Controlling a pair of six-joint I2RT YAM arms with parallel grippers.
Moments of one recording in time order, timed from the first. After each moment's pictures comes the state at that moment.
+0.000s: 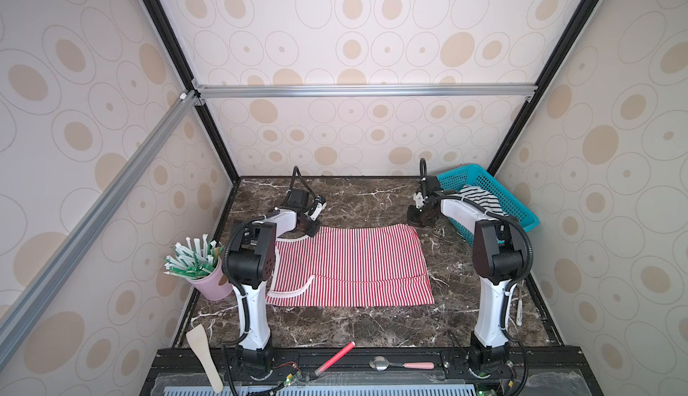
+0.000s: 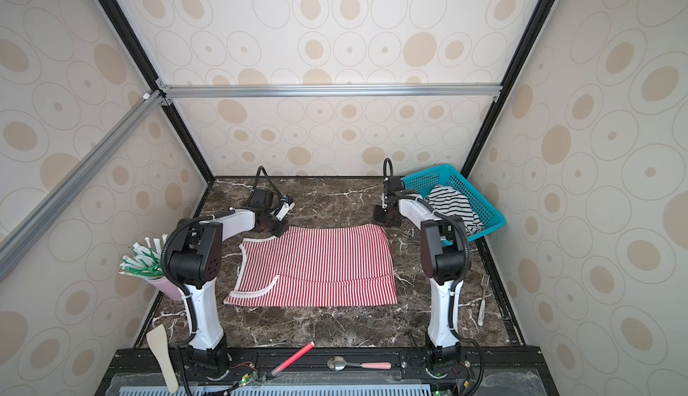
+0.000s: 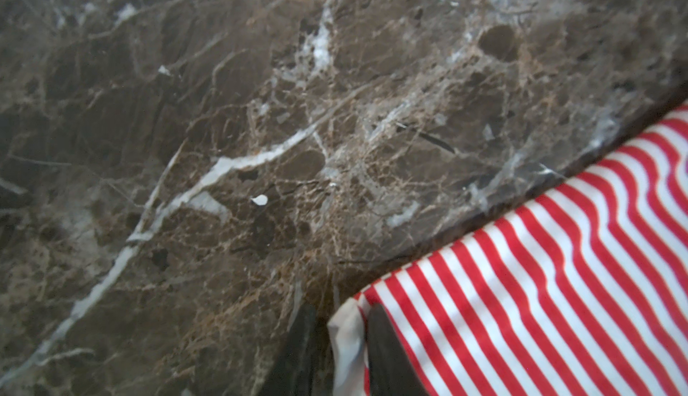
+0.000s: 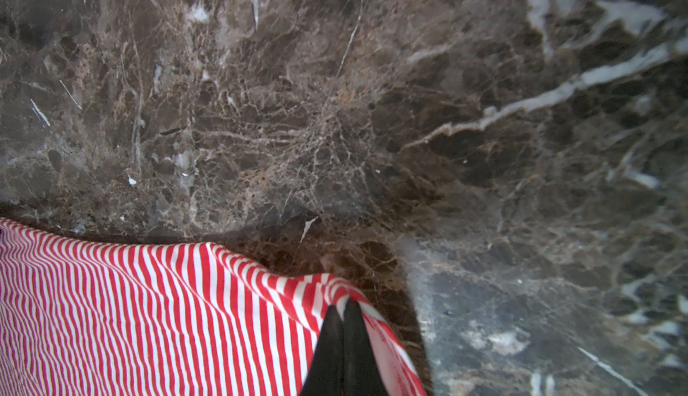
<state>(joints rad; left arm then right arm) -0.17 2.04 1.33 -0.33 0.18 0.39 0.20 2.08 1.59 -0.69 -0.21 0.33</state>
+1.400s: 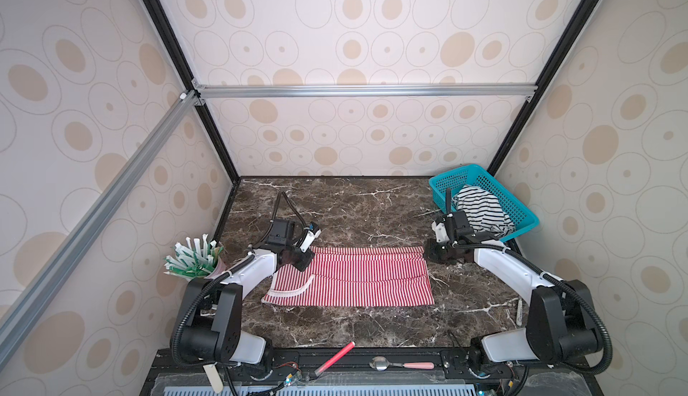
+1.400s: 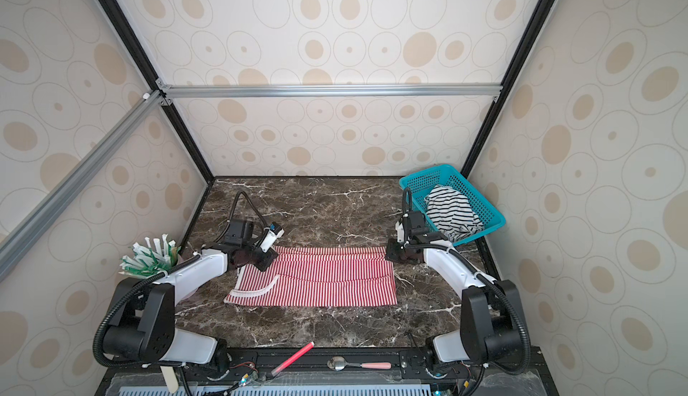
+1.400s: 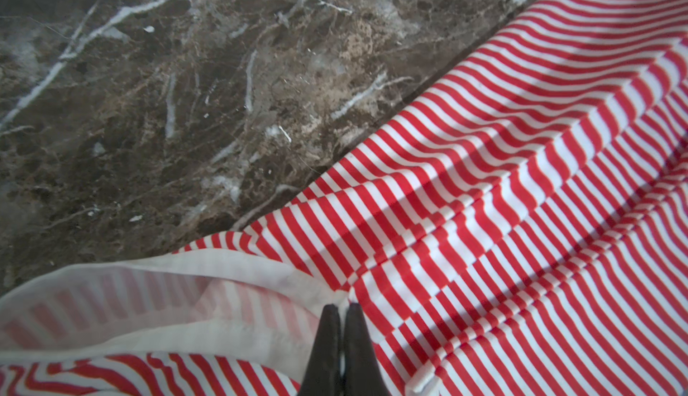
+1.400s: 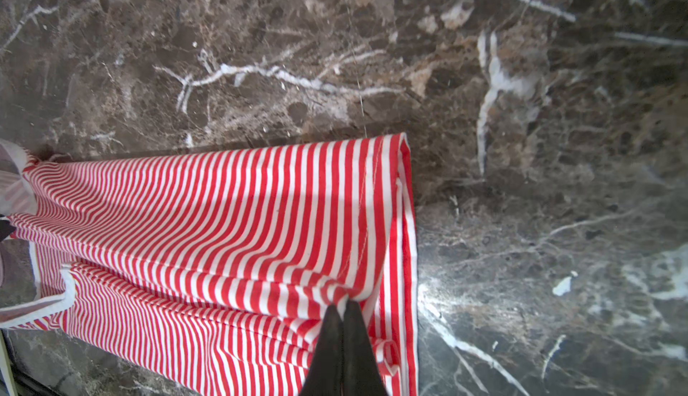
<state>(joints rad) -0.19 1.43 0.73 -0.31 0.28 0.40 0.20 1.40 0.85 -0.58 -0.24 0.39</state>
